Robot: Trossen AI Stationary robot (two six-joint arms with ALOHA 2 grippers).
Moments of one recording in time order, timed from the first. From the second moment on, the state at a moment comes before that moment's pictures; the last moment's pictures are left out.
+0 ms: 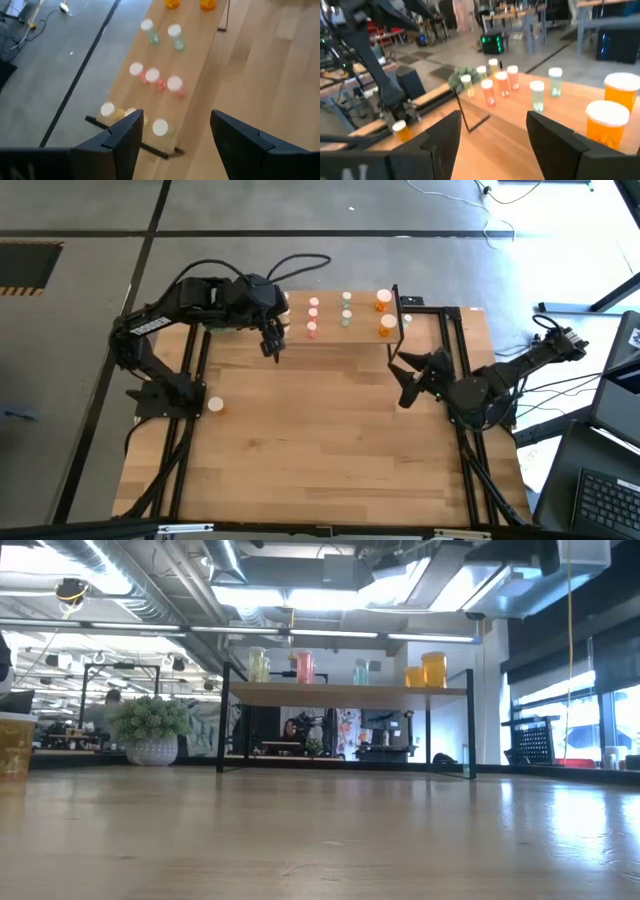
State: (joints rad) left arm 0.15 1.52 2.01 -1.25 -0.43 -0.03; right arm 0.50 0.90 0.76 -0.16 1.12 0.55
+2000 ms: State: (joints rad) left arm 0.14 1.52 2.01 -1.26 -0.43 -0.05; right arm -0.16 1.09 0.76 -0.41 0.57 0.29
